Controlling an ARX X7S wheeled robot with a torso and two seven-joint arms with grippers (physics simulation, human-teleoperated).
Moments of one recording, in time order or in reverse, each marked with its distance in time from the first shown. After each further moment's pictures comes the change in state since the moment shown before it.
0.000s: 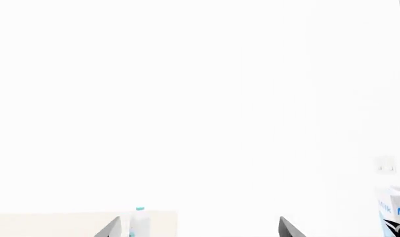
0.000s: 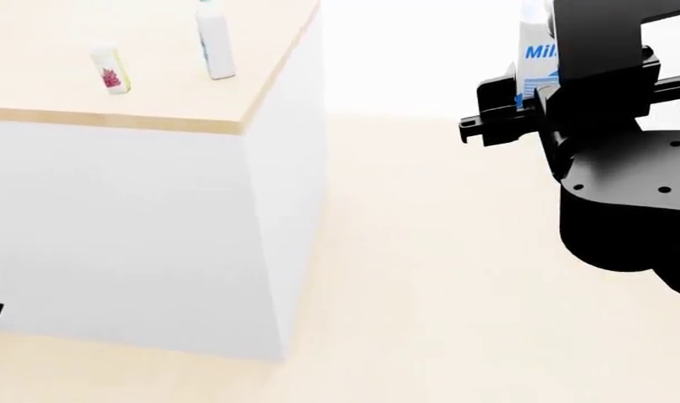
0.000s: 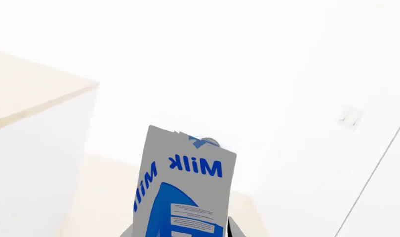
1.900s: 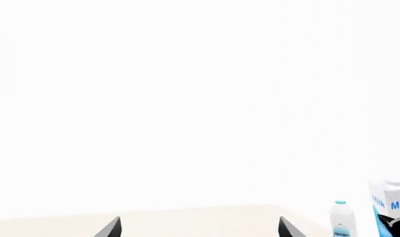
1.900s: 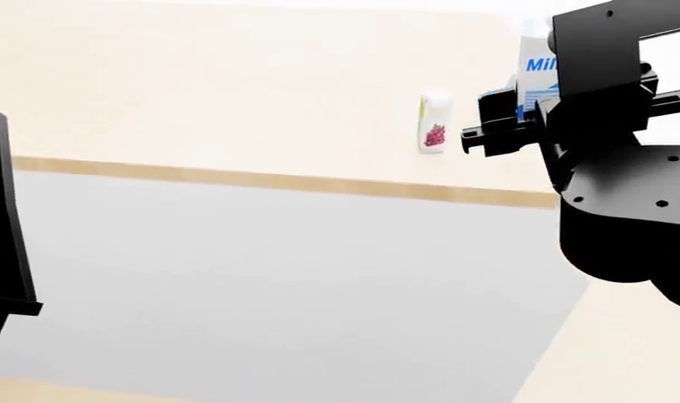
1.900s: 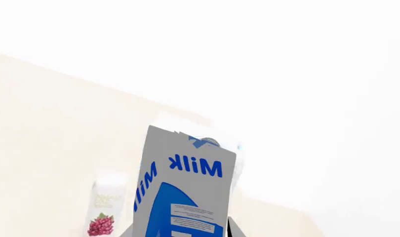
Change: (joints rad) left arm -0.040 0.021 0.077 0.008 0.014 -0.025 -0.018; right arm -0.046 0.017 0.014 -0.014 -0.016 -0.012 -0.002
